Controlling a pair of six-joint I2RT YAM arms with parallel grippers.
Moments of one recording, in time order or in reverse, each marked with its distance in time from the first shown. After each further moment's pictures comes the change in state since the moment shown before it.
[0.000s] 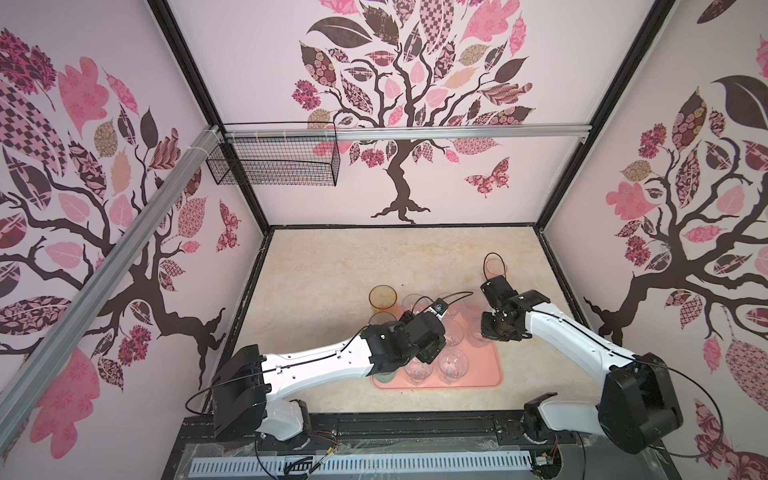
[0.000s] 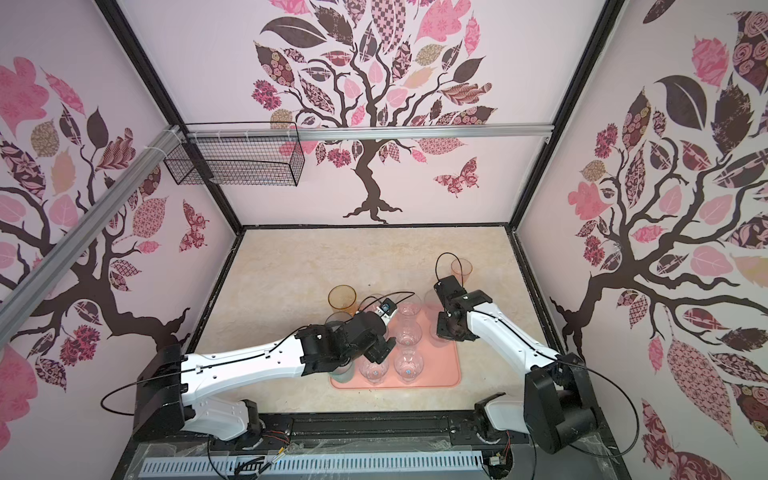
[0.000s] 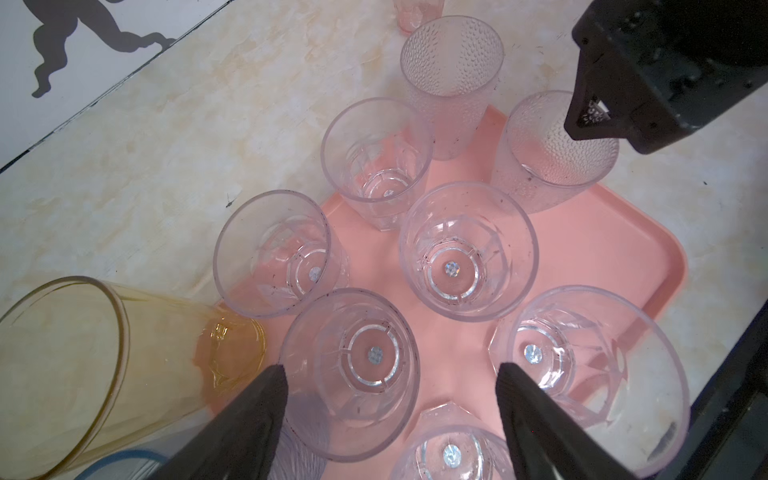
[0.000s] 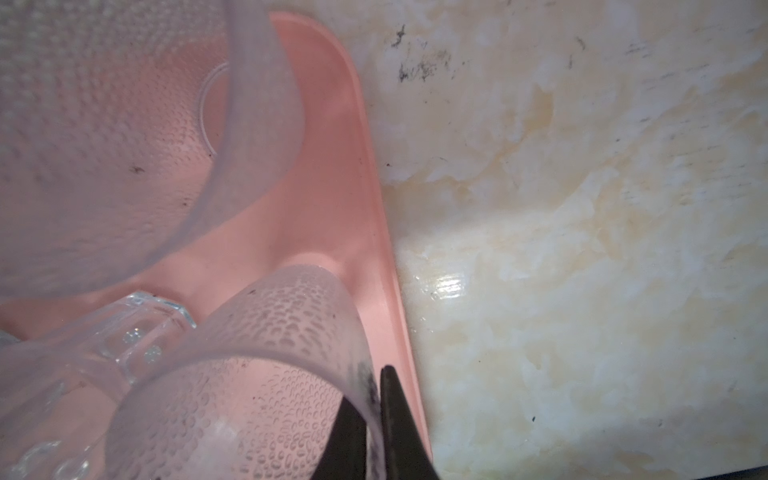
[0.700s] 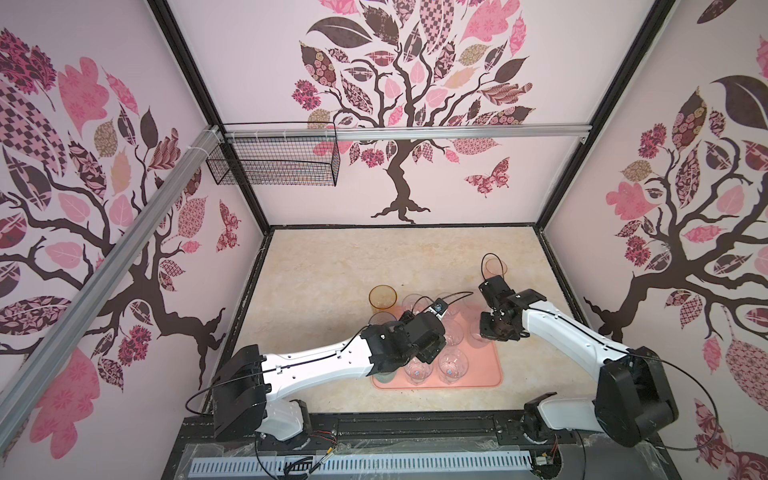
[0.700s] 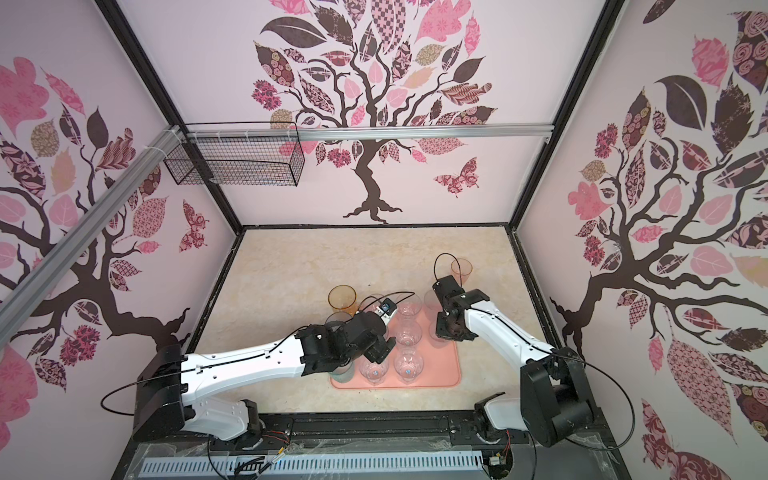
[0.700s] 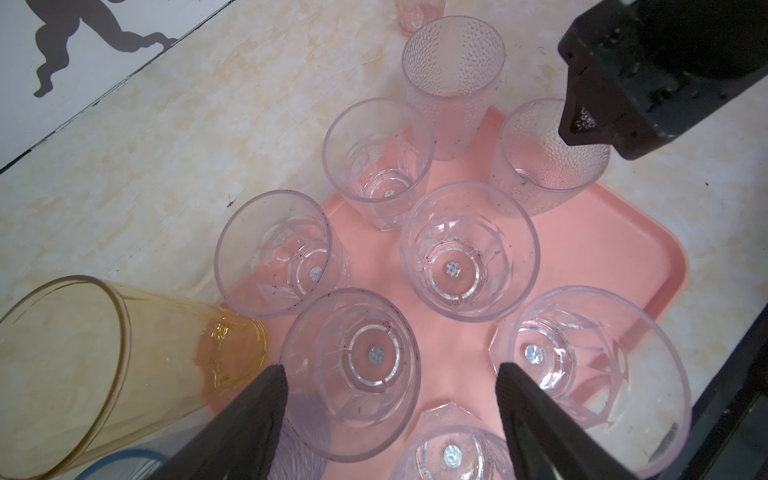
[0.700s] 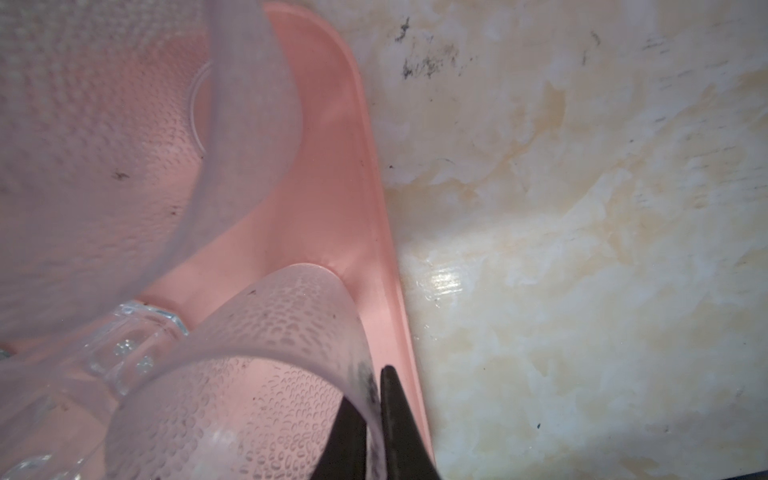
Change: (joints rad) left arm 0.000 0.000 0.000 0.000 -0.002 -0.001; right arm 0.000 0.036 0.004 0.016 -0.004 0.000
